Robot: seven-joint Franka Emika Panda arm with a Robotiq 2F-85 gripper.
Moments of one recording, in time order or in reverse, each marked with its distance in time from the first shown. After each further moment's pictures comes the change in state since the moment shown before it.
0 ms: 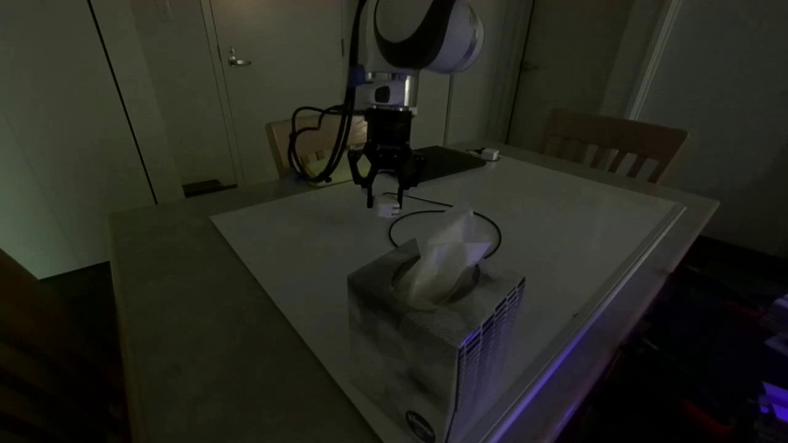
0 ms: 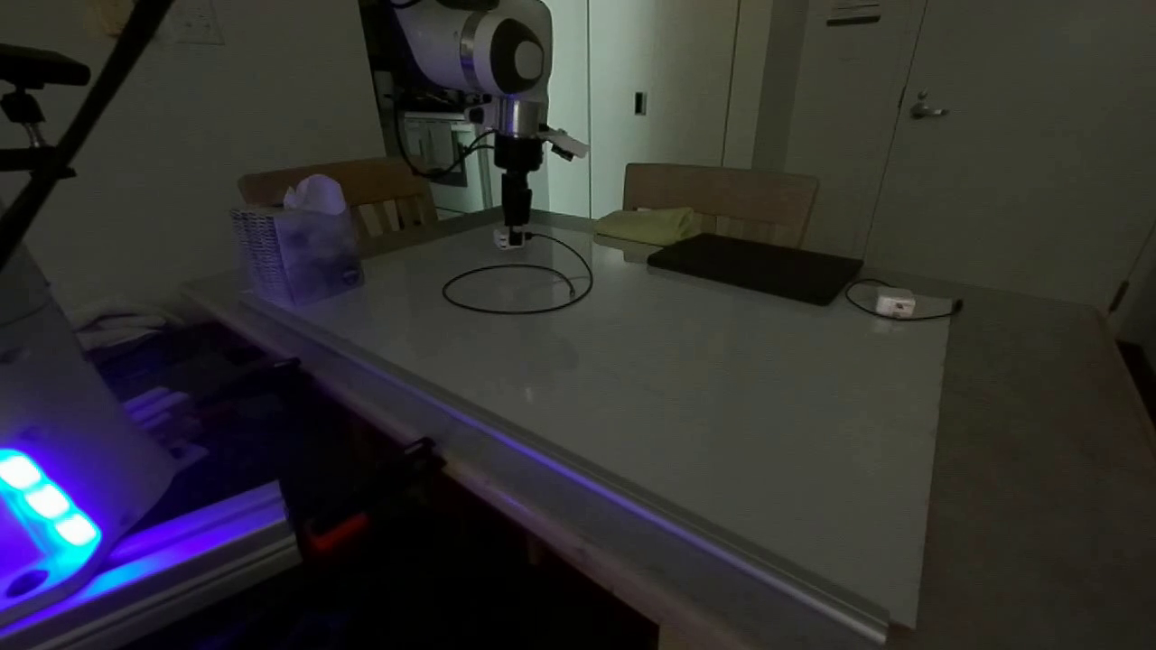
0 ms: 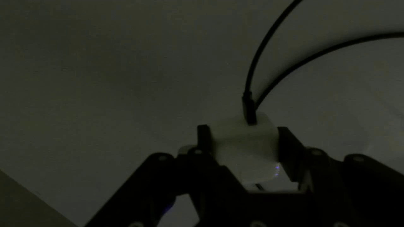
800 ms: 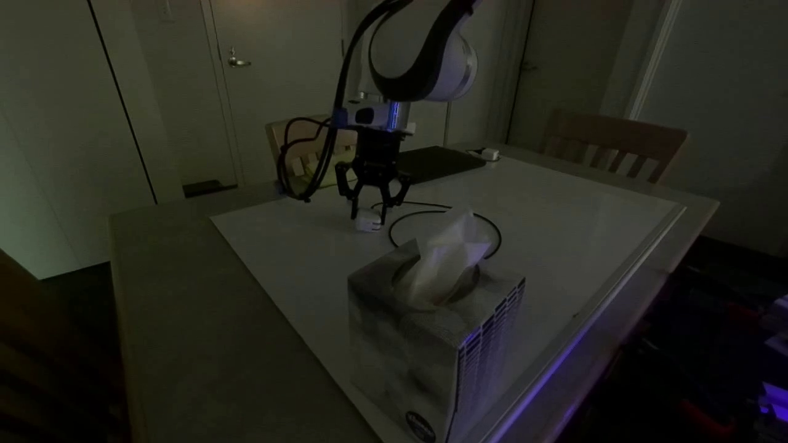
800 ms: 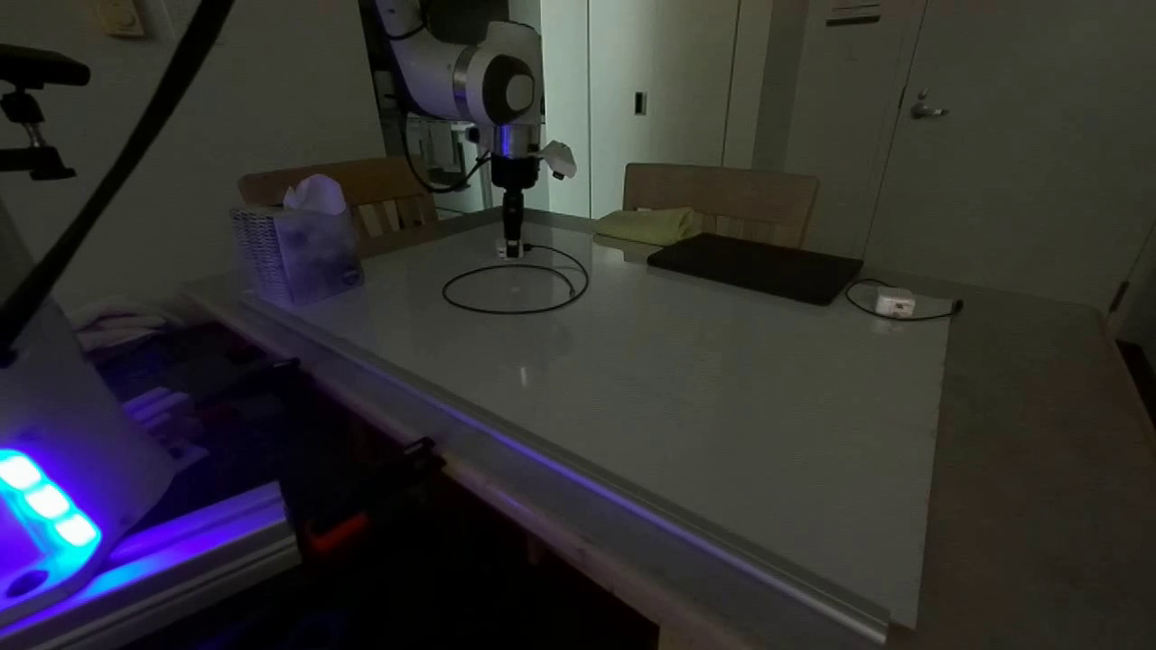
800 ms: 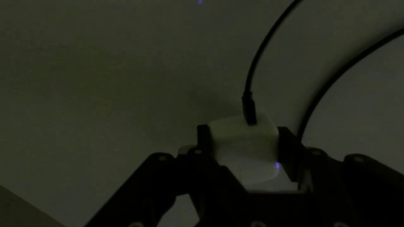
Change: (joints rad) arm 0.039 0.067 -0.018 -0.002 -0.001 0.183 0.208
